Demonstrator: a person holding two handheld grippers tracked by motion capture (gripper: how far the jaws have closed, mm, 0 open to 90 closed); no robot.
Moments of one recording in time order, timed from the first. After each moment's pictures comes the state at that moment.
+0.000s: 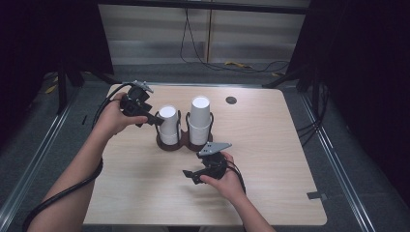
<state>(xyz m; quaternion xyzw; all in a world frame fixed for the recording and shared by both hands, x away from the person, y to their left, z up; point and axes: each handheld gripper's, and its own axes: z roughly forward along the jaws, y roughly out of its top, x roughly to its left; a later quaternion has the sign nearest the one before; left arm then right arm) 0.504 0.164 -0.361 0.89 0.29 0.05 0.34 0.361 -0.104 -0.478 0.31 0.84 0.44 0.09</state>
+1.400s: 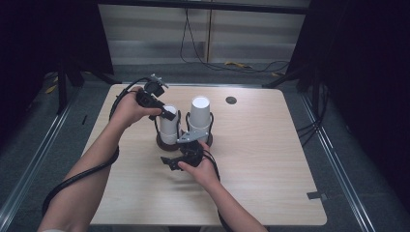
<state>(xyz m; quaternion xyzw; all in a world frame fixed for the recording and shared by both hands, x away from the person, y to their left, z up) 0.531 0.128 -0.362 0.91 0.28 0.02 0.30 0.407 -0.040 -0.490 0.32 0.81 0.48 0.09</state>
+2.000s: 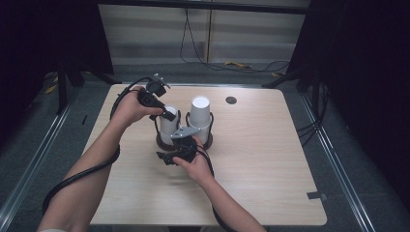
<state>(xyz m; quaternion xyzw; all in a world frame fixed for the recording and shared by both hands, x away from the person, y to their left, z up) 0.531 0.123 -0.359 0.92 0.28 0.02 0.28 0.419 -0.024 -0.485 0.31 0.82 0.47 0.11</state>
